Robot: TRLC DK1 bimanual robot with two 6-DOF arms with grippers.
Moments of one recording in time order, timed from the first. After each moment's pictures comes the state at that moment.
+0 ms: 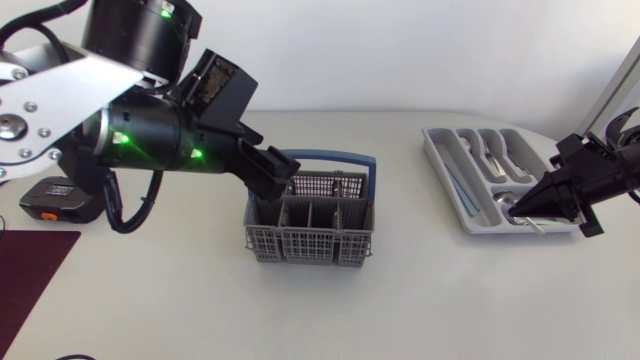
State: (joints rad) left arm -0.65 1.31 1.11 -0.47 0.00 0.15; right arm -0.47 1.81 1.34 -1.24 -0.65 -1.70
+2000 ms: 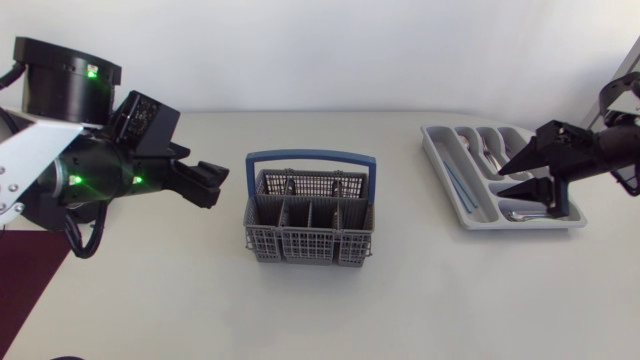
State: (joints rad) left arm -0.39 1.17 0.86 -0.34 -0.06 0.19; right arm -0.36 1.71 1.26 -0.81 -0.58 -1.57
